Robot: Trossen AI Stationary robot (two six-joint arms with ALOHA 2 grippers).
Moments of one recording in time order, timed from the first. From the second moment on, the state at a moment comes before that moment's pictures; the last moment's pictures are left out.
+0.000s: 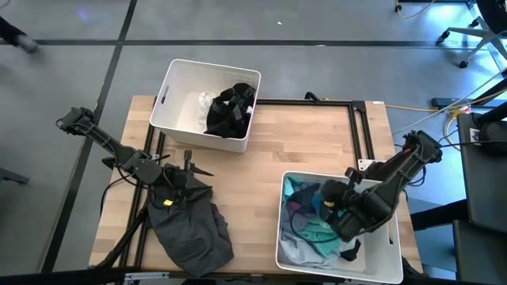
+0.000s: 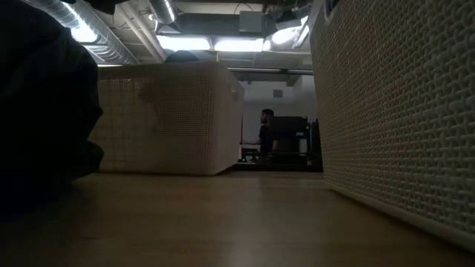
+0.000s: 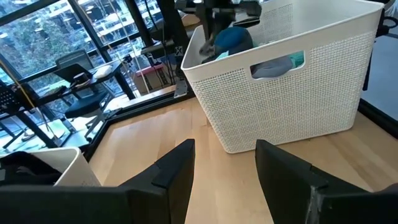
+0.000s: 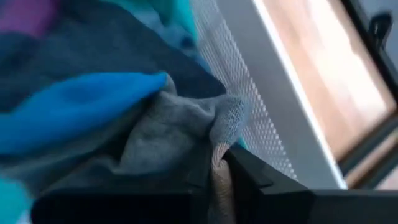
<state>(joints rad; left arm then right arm) -0.56 0.81 0.53 0.06 -0.58 0.21 0.77 1.53 1.45 -1.57 0.49 1.28</state>
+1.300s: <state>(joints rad) -0.58 0.81 0.53 -0.24 -0.58 -0.29 0.44 1.60 1.69 -0.76 0.52 0.14</state>
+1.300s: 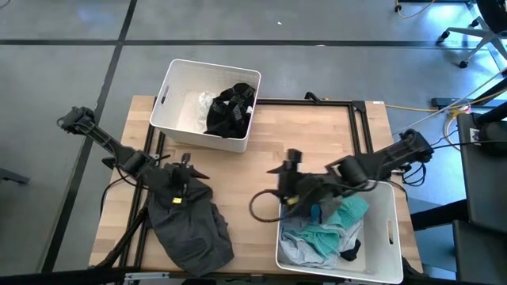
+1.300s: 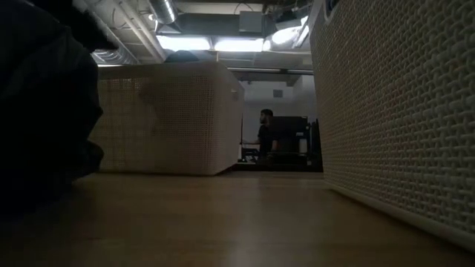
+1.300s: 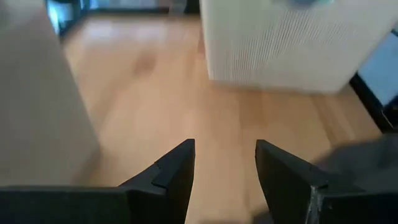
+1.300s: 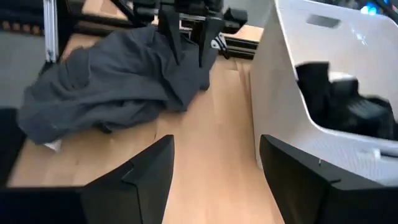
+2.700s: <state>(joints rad) -0.74 1.32 0.53 -0.50 -0.54 -0.87 0.17 2.23 1.69 -0.08 0.03 -0.15</state>
